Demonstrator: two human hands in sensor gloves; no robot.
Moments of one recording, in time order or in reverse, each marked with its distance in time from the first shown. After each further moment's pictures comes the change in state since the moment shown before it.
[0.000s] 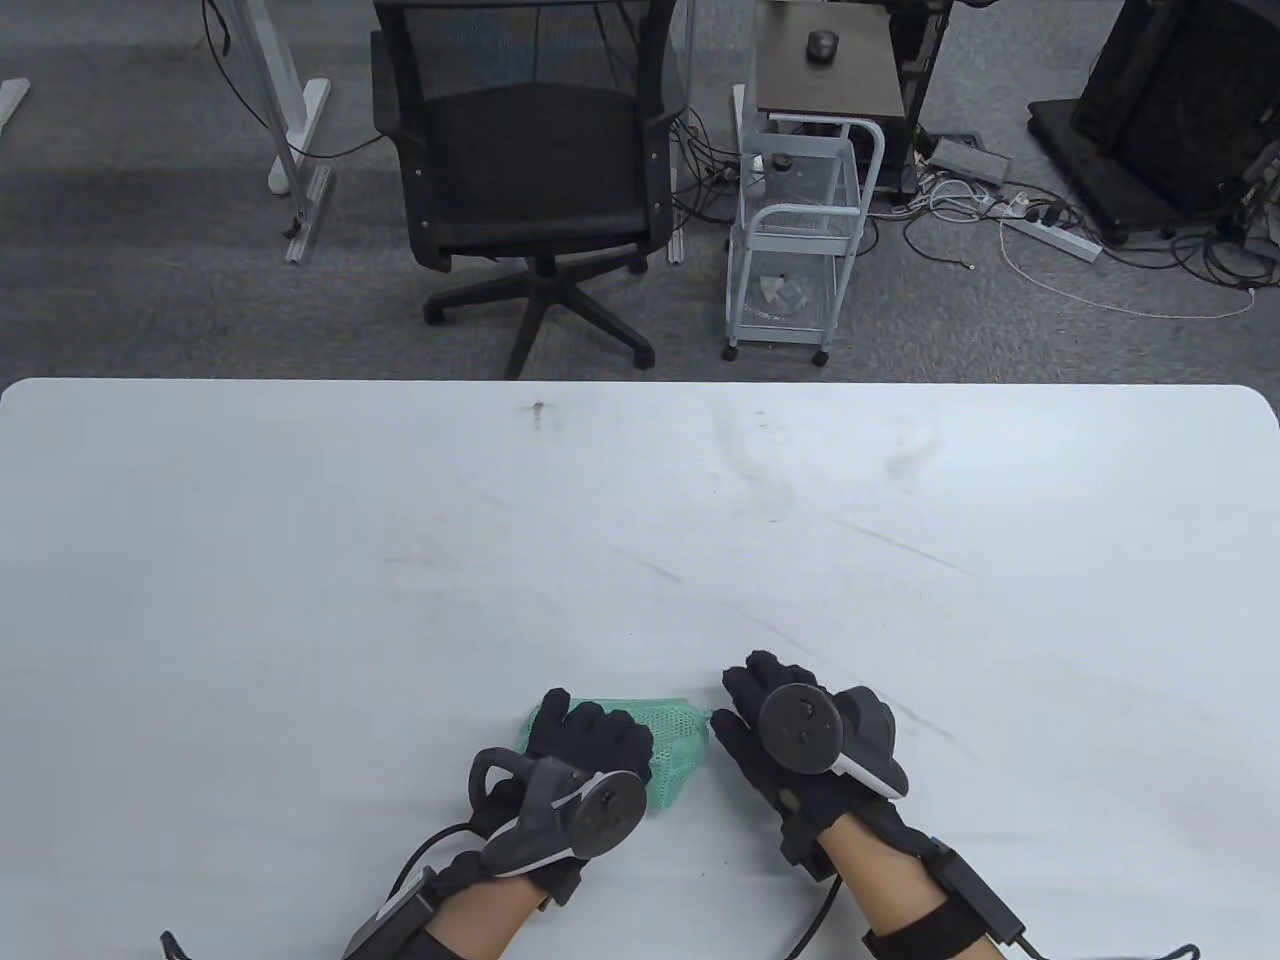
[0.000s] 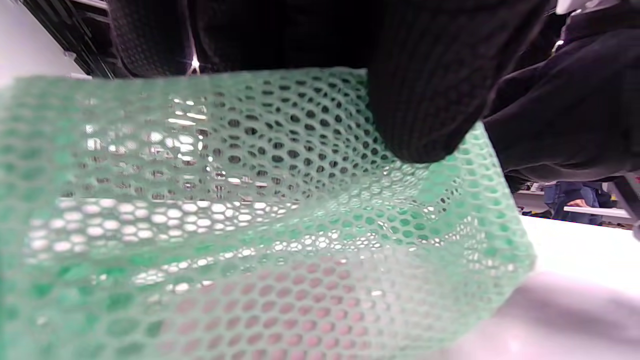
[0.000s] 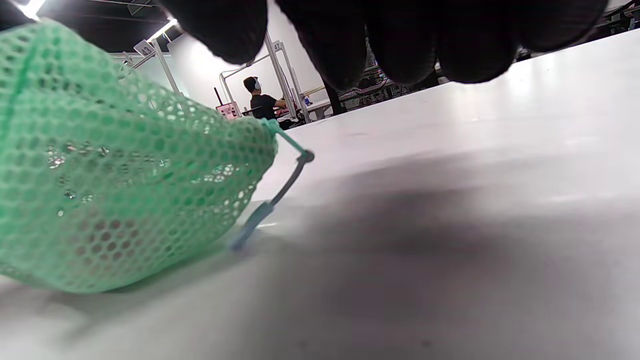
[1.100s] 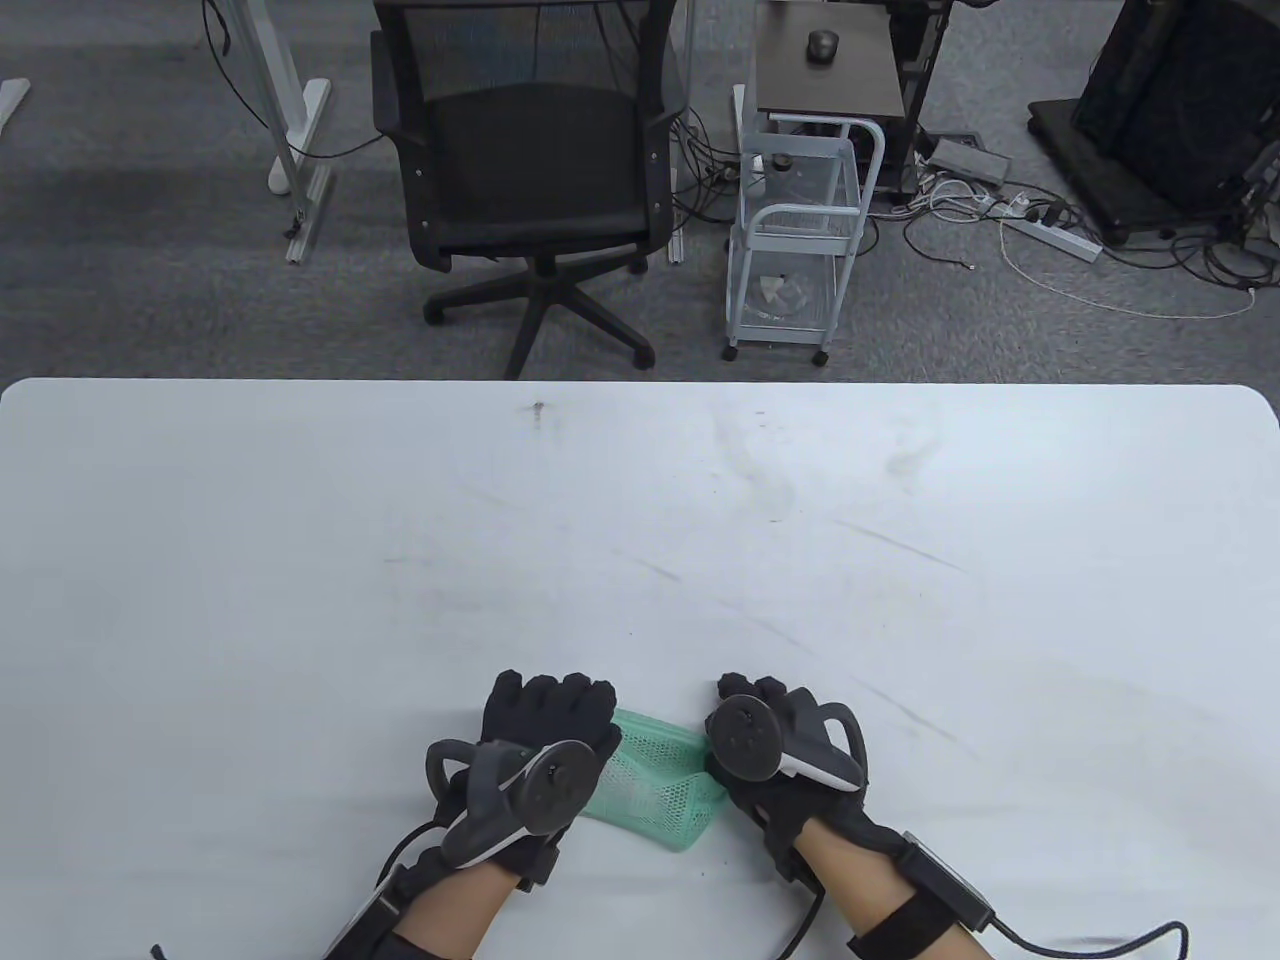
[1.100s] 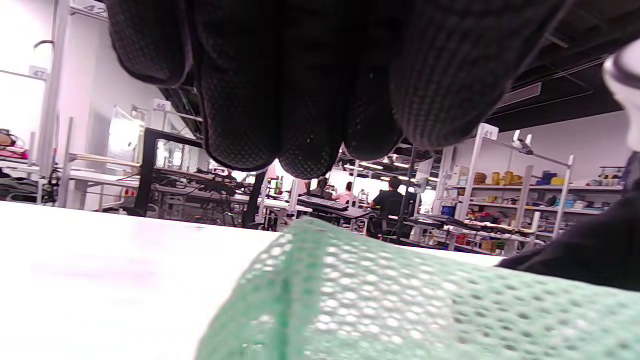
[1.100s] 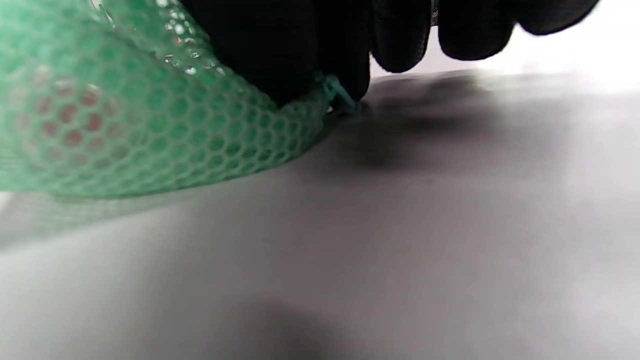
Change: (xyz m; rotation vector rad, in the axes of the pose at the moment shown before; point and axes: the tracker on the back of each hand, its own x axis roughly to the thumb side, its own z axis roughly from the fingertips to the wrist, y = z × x) left_hand -0.037 0.030 0.004 0.096 0.183 0.040; right_hand 0.014 0.034 -0.011 0.203 -0.033 0.157
